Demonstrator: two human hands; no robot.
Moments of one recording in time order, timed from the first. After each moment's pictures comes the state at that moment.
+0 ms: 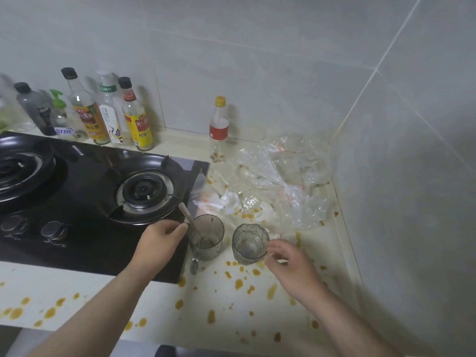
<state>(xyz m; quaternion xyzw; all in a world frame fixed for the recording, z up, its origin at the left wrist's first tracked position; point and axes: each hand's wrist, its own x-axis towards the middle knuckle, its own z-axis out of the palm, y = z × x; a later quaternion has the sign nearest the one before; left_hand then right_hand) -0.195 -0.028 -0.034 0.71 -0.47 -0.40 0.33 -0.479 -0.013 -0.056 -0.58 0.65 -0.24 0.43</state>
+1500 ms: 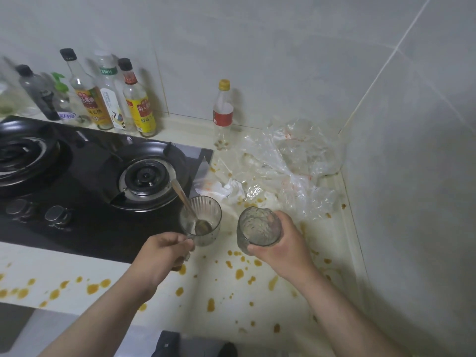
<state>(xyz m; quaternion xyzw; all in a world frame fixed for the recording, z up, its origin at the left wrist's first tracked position) -0.208 0.010 -0.030 0.68 -0.37 -0.54 0.33 -0.457 -0.029 -0.041 -0.59 0.66 -0.27 0.38</state>
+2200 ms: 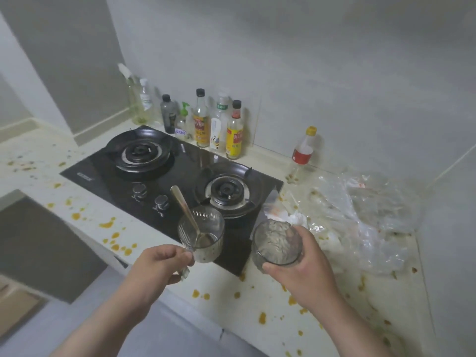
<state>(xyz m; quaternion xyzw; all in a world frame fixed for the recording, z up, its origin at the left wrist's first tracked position) -0.125 0.130 0.039 0.72 -0.27 -0.45 0.46 -0.363 0.018 0.032 -0.69 0.54 -0.27 0.40</state>
